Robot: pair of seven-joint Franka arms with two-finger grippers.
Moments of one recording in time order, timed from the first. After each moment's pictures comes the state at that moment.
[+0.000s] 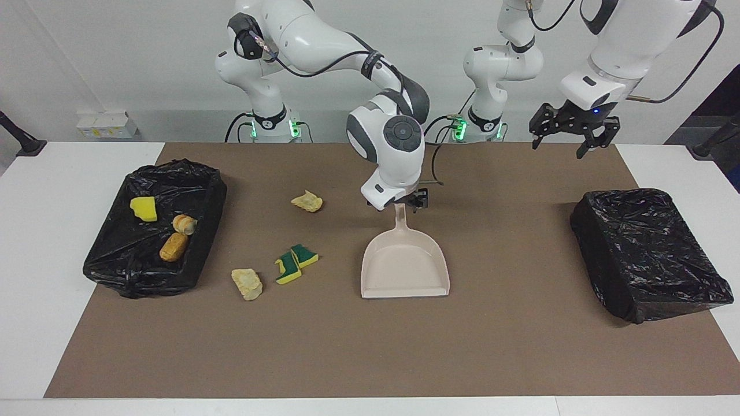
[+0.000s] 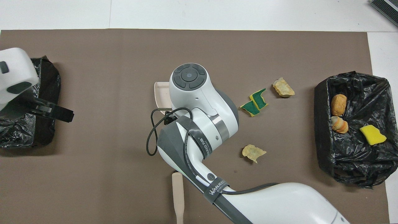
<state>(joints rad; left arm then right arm) -0.09 -0.03 -0.11 -1.60 -0.03 1.53 0.15 0.52 0.53 0.13 -1.35 0.10 1.72 0.72</state>
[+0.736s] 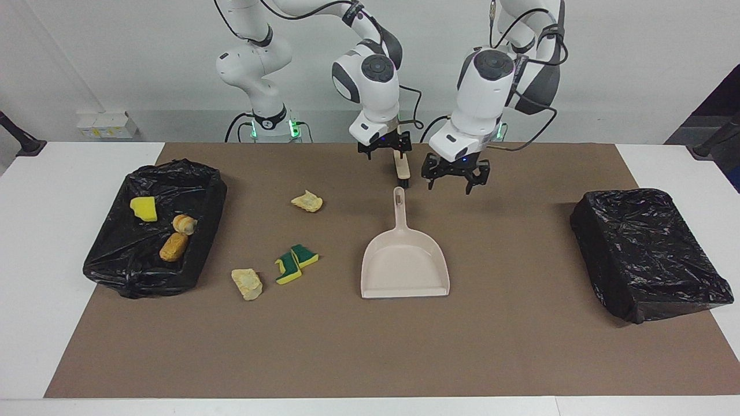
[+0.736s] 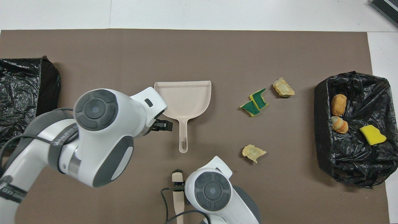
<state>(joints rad) -0.10 0.06 -0.46 -1.96 -0.03 2.06 -0.38 0.70 -0.05 0.14 -2.26 0.22 2.19 0.77</state>
